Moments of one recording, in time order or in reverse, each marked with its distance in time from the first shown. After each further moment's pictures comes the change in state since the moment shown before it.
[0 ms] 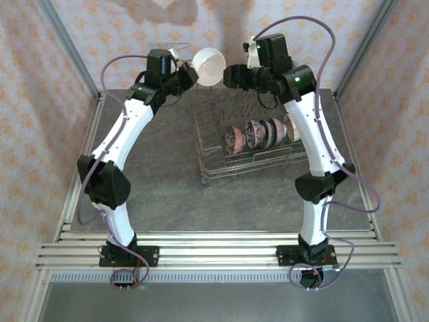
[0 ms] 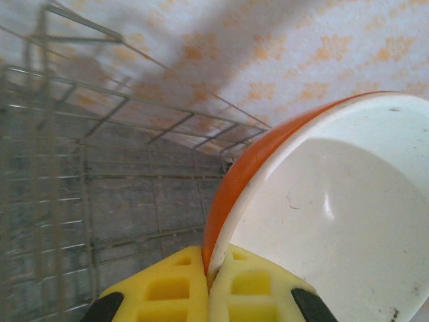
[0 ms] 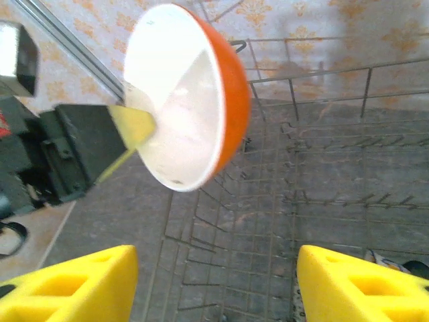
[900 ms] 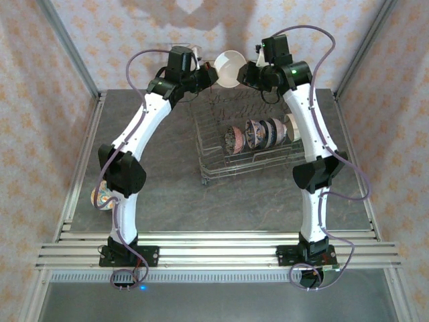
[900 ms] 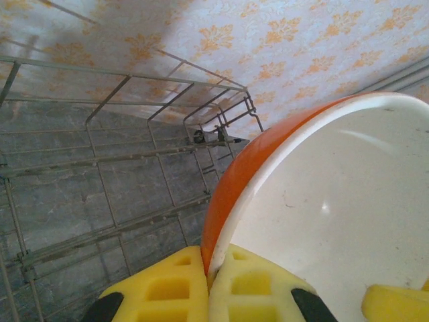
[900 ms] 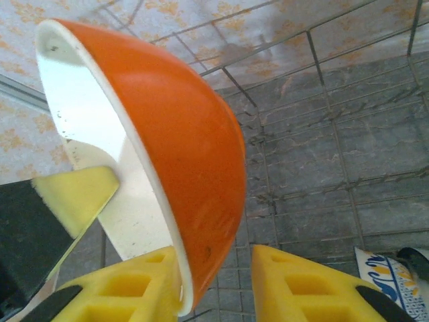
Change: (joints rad) left arm -0.075 0.195 0.244 -0.053 0.058 0.052; right arm -0.111 0.124 0.003 0.027 -0.022 0.150
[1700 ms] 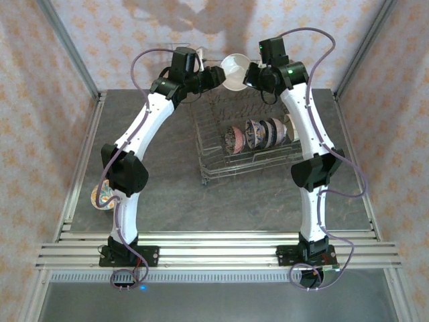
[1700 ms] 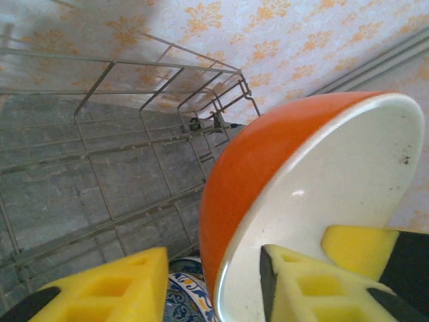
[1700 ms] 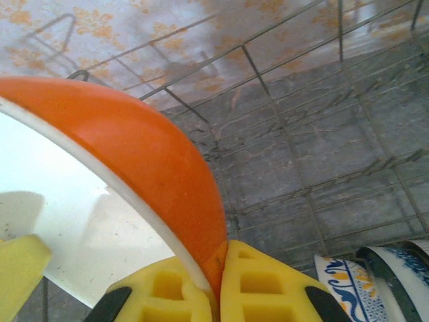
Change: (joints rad) left arm -0.013 0.021 0.024 -0.024 0.023 0.053; right arm -0.001 0.030 0.000 -0.011 0.179 0.056
